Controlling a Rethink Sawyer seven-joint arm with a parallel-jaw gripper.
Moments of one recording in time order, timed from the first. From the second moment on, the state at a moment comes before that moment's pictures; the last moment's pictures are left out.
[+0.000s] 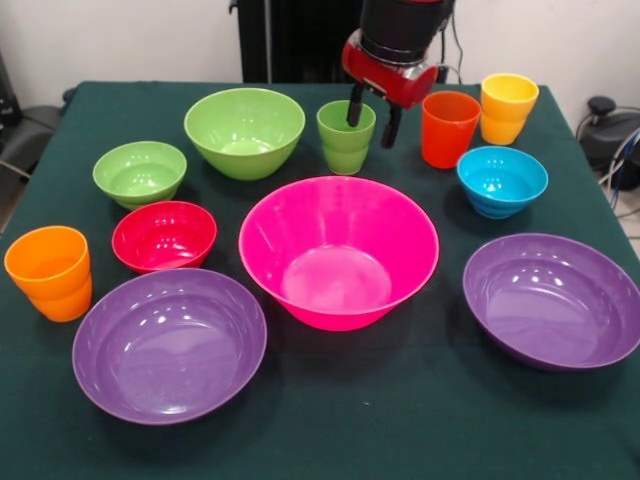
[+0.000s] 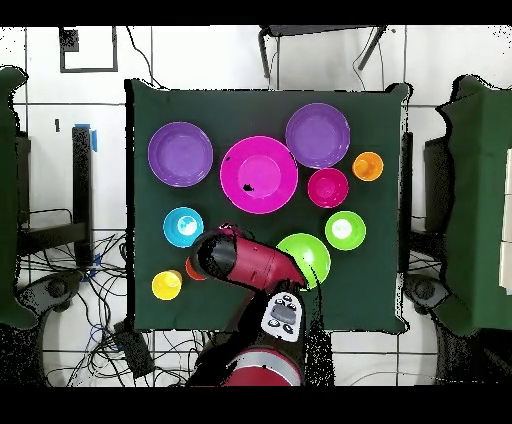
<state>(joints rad) 0.02 -0.55 -0.23 1.90 0.23 0.27 2.18</state>
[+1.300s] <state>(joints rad) 0.03 -0.52 -0.23 1.90 0.23 0.28 2.18</state>
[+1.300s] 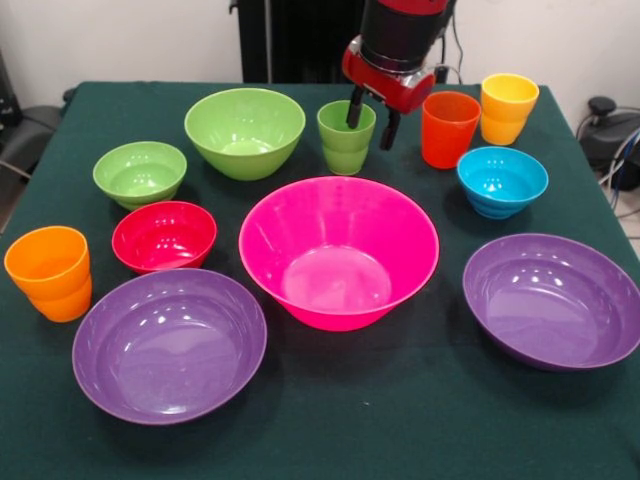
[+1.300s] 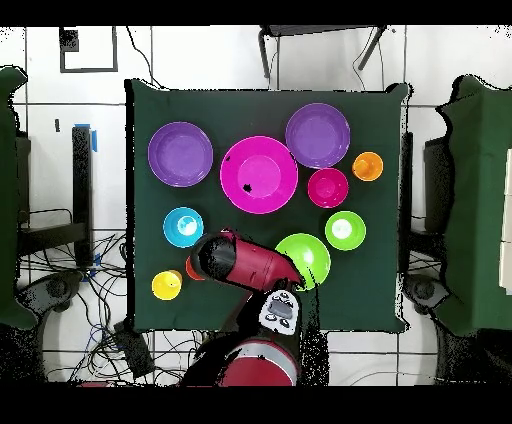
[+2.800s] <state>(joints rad) 0.01 -0.40 -0.22 1.90 0.26 0.28 2.18</state>
